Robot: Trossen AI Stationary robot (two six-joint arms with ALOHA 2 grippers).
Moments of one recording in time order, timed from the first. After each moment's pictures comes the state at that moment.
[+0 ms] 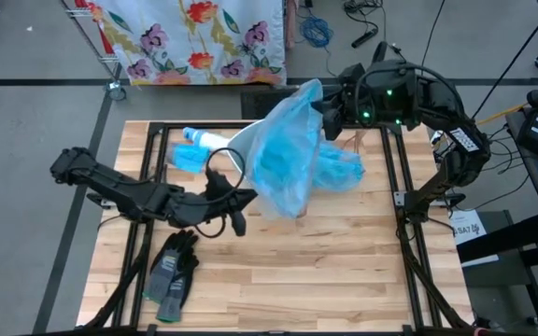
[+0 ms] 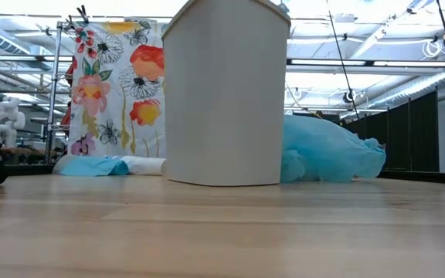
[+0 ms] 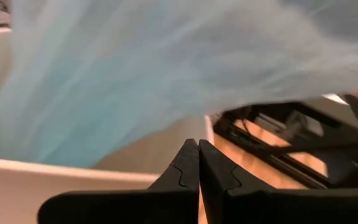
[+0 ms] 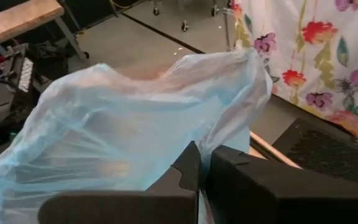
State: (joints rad) left arm -0.37 1.29 1.12 -0.12 -0.75 -0.54; right arm -0.18 1.58 2.31 -1.17 0.24 0.43
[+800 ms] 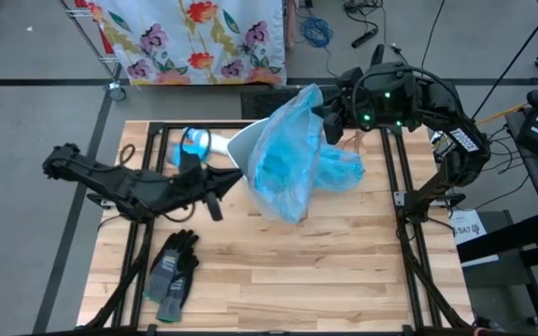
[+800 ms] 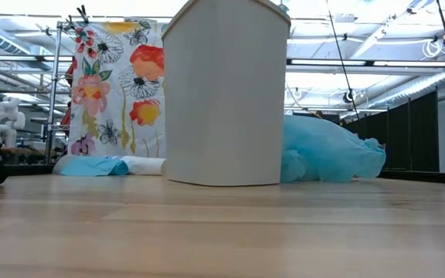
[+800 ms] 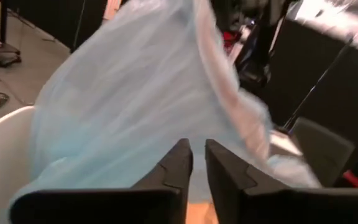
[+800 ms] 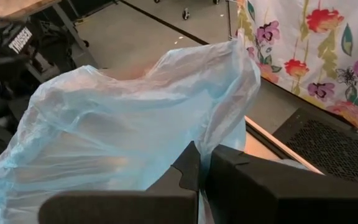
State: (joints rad) left arm -0.40 1.15 1.22 -0.11 -0.78 -0.46; right arm -0.18 1.58 2.32 -1.22 0.23 0.44
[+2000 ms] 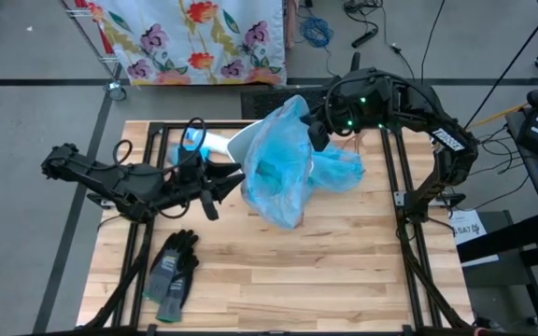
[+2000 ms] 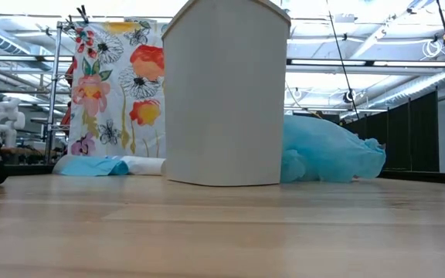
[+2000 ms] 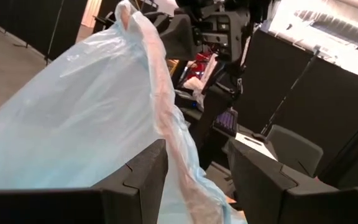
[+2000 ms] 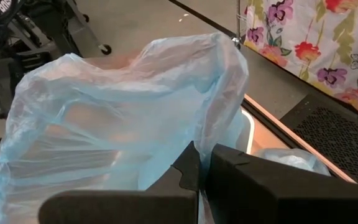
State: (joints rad) left arm -0.37 1.14 1.22 -0.02 -0.70 -0.41; right arm -0.17 1.65 2.31 -1.23 0.18 0.43
